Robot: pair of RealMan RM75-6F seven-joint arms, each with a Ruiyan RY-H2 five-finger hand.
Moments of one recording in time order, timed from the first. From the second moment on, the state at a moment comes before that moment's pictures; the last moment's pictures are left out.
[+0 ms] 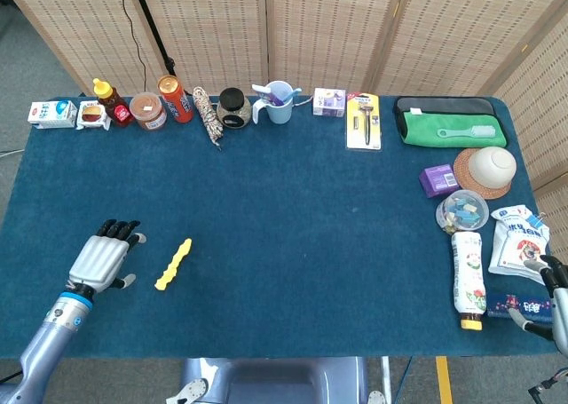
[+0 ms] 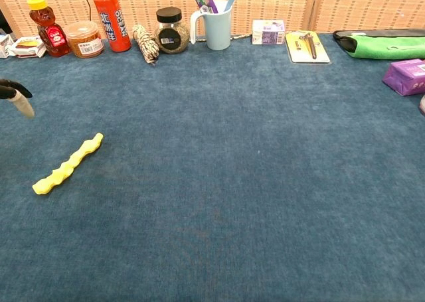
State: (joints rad) left arm -0.43 -1.19 -0.04 -1.81 1.16 1.08 0.51; right arm -0.02 -1.00 0.06 -1.71 -1.44 1.54 -0.12
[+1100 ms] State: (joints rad) left arm -0.53 -1.48 -0.03 -1.81 0.95 1.19 0.87; right arm -0.07 -1.00 0.06 -1.66 -1.42 1.57 -0.04
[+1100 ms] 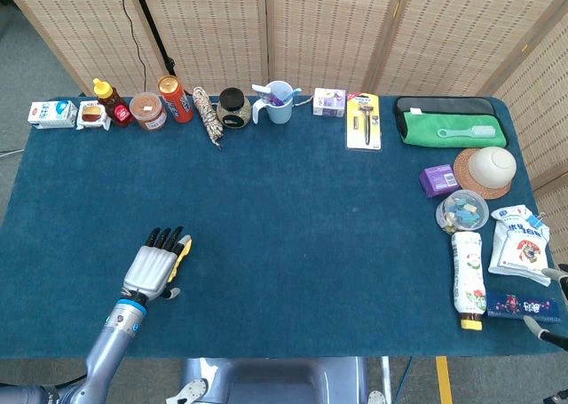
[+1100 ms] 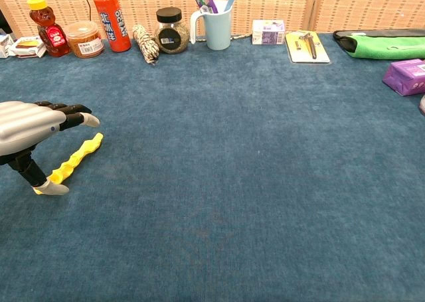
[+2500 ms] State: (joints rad) left arm -0.55 -1.39 -0.02 -1.72 0.92 1.19 0.83; right arm -0.08 -0.99 0.05 -1.68 -1.44 1.58 -0.05
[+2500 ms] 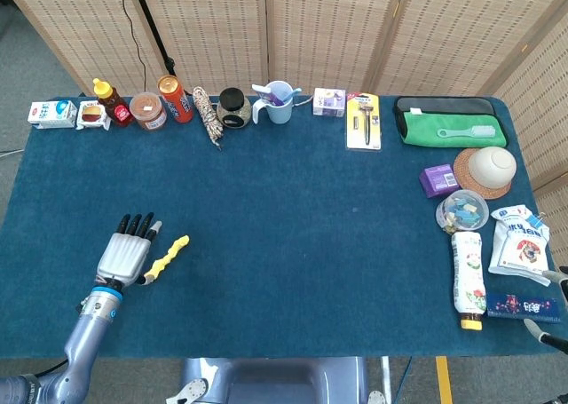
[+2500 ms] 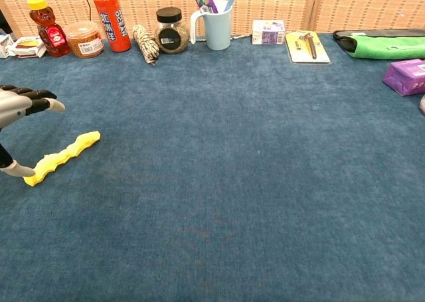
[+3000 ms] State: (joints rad) left arm -0.53 -1.31 -0.03 -1.82 0.88 1.15 0.70; right arm -0.07 -1.00 0.06 -1.68 -1.44 1.57 -0.05
